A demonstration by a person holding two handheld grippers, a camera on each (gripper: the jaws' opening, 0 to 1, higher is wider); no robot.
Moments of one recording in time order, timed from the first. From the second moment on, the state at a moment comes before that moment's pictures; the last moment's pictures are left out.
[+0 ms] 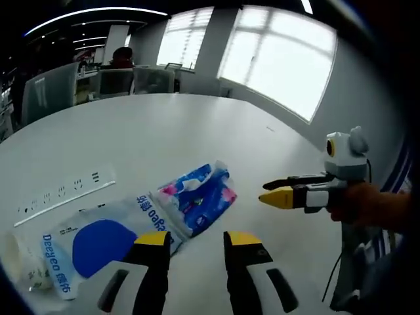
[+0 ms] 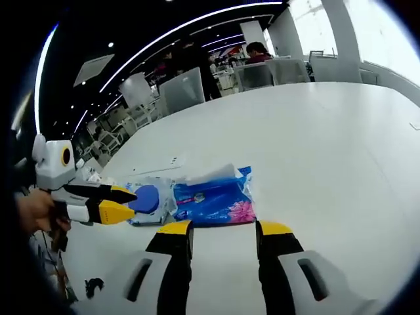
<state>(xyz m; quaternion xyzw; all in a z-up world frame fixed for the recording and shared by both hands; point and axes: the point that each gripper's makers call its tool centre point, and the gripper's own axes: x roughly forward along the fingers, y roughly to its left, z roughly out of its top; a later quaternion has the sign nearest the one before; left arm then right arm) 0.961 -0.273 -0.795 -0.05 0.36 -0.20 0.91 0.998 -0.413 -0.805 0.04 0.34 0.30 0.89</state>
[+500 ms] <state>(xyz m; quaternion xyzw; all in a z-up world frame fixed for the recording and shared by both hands) 0.869 -0.231 -0.772 -0.04 0.33 -0.20 0.92 0.915 -0.387 -0.777 -0.01 0.31 0.35 0.88</state>
